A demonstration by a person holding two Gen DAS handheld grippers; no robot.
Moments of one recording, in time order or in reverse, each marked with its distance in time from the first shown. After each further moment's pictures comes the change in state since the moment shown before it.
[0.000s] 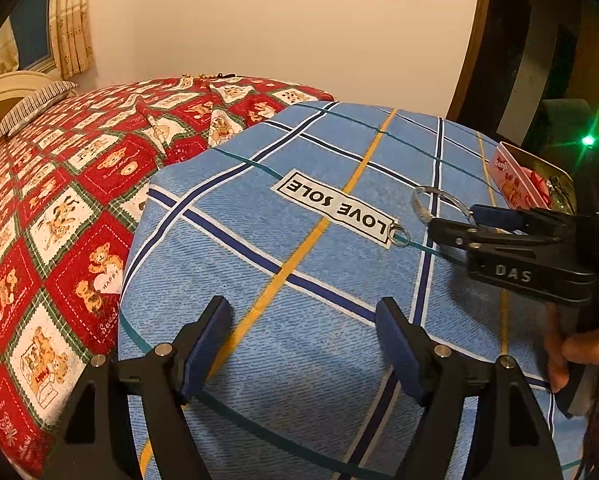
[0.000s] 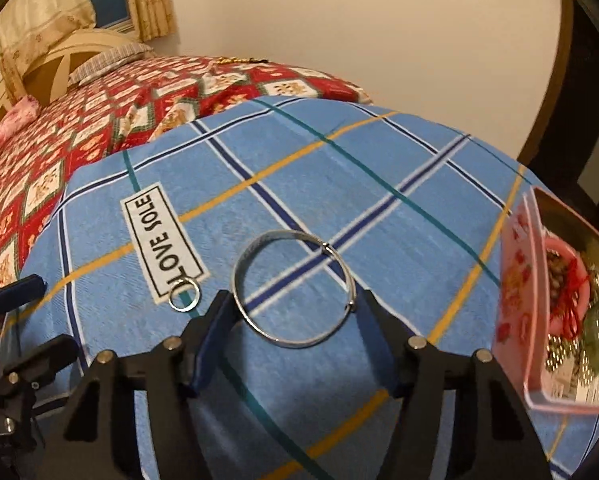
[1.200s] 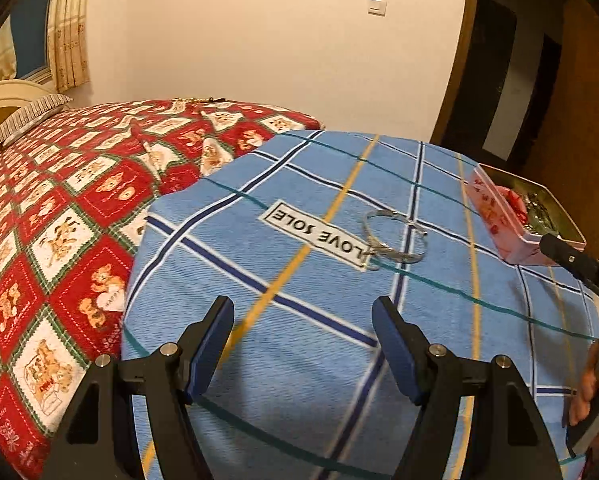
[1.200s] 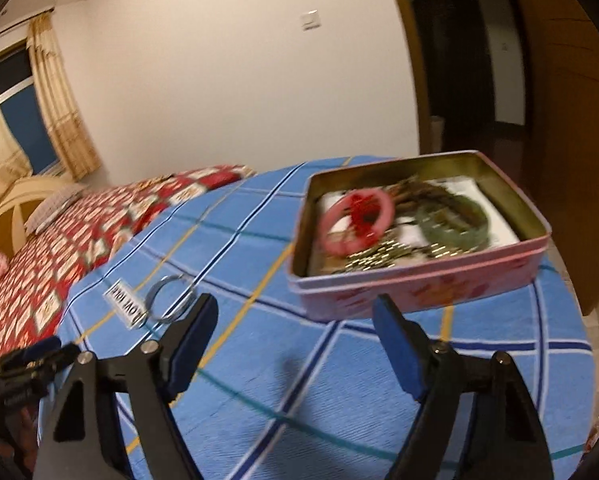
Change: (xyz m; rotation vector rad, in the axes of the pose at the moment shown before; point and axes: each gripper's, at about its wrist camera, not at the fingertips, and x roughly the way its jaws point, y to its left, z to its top) left arm -0.018 -0.002 0.006 0.009 -0.074 -0.039; right arm -0.110 -0.078 -0.074 0.408 -0.304 -0.099
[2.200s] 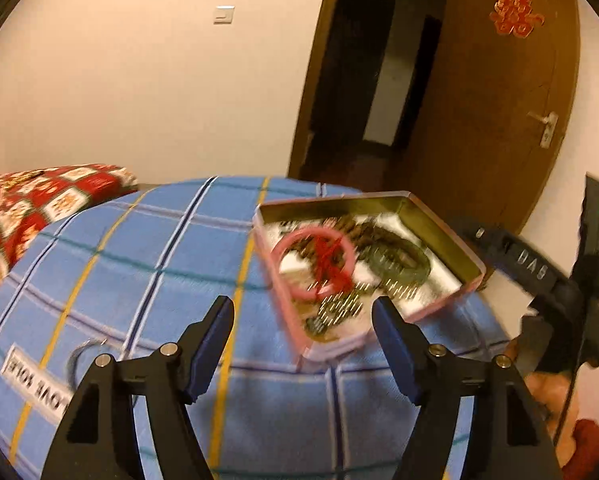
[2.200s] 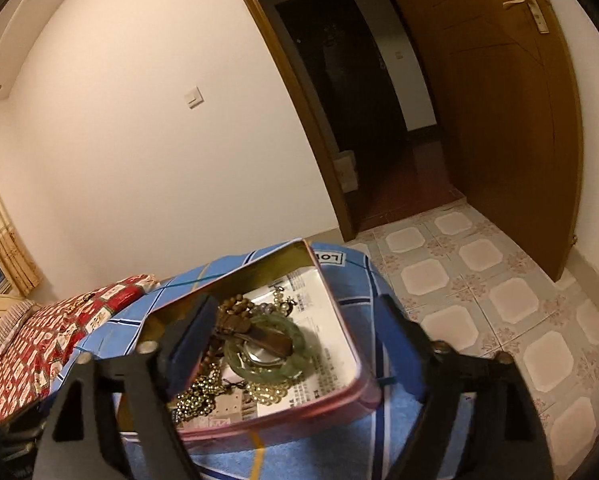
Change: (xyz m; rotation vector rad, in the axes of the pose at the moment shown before) left arm 0.043 -0.193 0.062 0.238 -0.048 -0.368; right arm -0.013 -0.132 0.046 0.303 -0.244 -0.222
